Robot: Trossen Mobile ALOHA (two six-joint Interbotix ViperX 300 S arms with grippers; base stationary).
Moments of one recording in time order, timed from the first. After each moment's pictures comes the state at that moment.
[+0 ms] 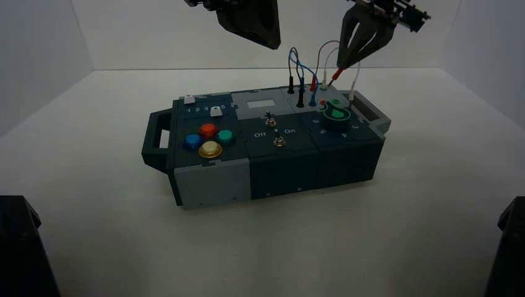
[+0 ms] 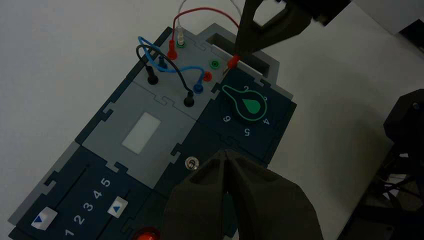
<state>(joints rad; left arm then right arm) -0.86 -0.25 0.78 -0.26 0.35 0.13 0.26 -0.08 0.61 0.46 0.87 -0.33</state>
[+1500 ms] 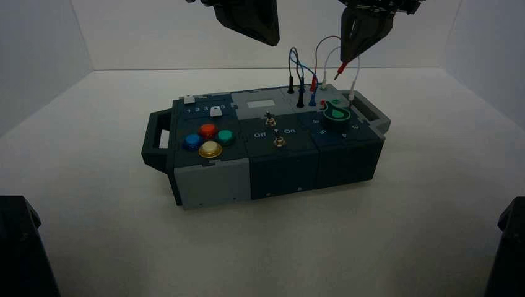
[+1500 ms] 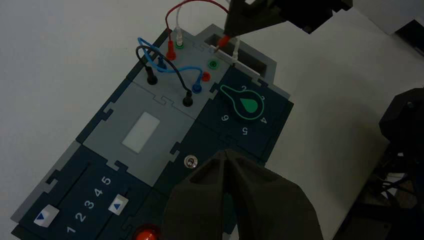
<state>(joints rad) -0.86 -0.27 0.78 -0.26 0.37 0.13 0.32 -0.08 0.59 0.25 0.79 -0.33</state>
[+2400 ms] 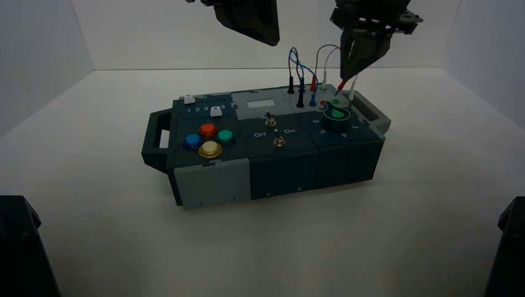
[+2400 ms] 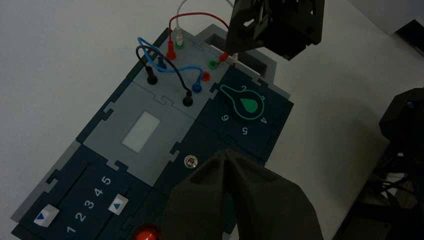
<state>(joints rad) -0.86 -0.27 0.78 -0.26 0.37 0.13 0.33 -0.02 0.65 0.25 0.71 -0.32</state>
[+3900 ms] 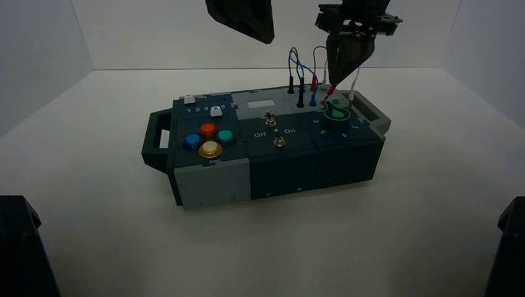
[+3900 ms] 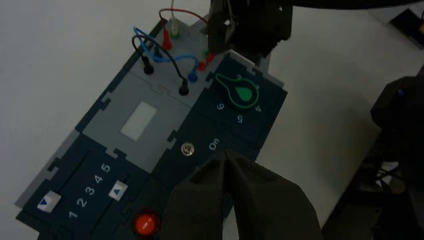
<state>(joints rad) -0.86 -0.31 0.78 -0.25 0.44 0.13 0.38 0.06 0.54 0.21 0.83 -0.32</state>
